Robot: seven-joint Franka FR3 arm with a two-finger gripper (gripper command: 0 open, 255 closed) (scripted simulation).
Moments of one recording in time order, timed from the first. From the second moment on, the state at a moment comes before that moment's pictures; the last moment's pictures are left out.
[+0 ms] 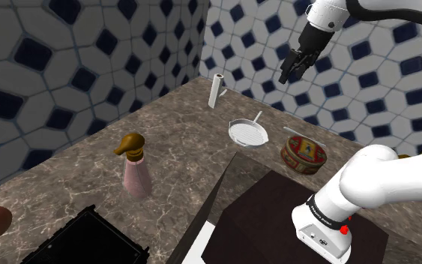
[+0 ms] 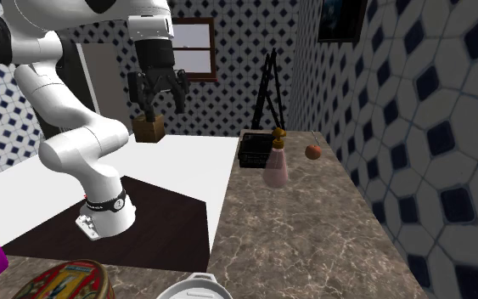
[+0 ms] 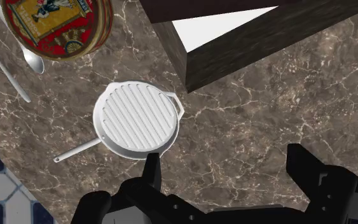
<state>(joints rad) -0.02 -0.77 0.06 -2.29 -0.02 1.63 0.09</state>
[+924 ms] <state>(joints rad) 0.04 -0.51 0.27 -2.20 0.12 1.74 0.34</state>
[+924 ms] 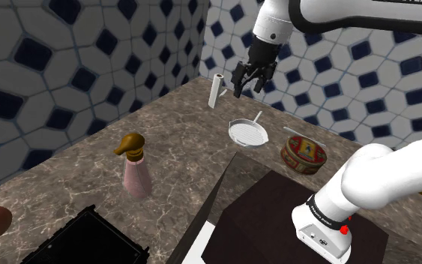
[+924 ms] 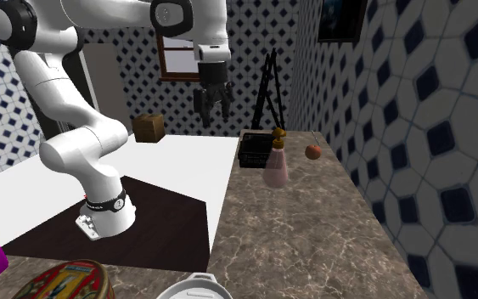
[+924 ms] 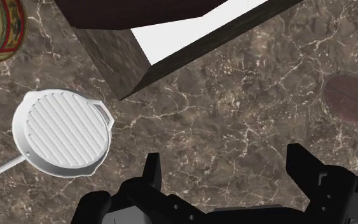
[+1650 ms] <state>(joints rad) 0.07 -0.17 0.44 -1.99 0.13 1.84 0.58</state>
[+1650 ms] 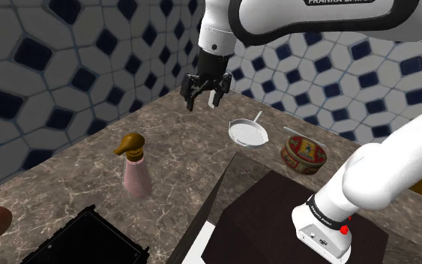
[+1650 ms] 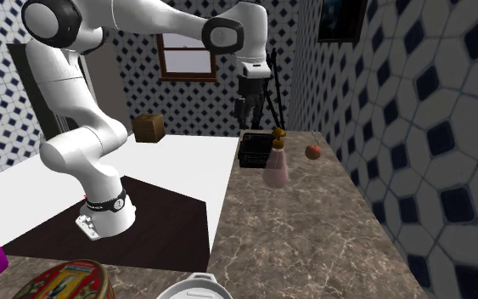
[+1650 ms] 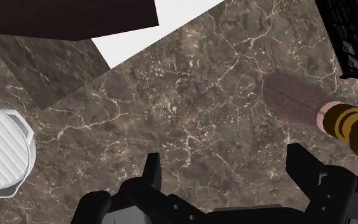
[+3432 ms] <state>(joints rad) 0.28 0.47 0.53 -1.47 -0.06 1.91 0.93</state>
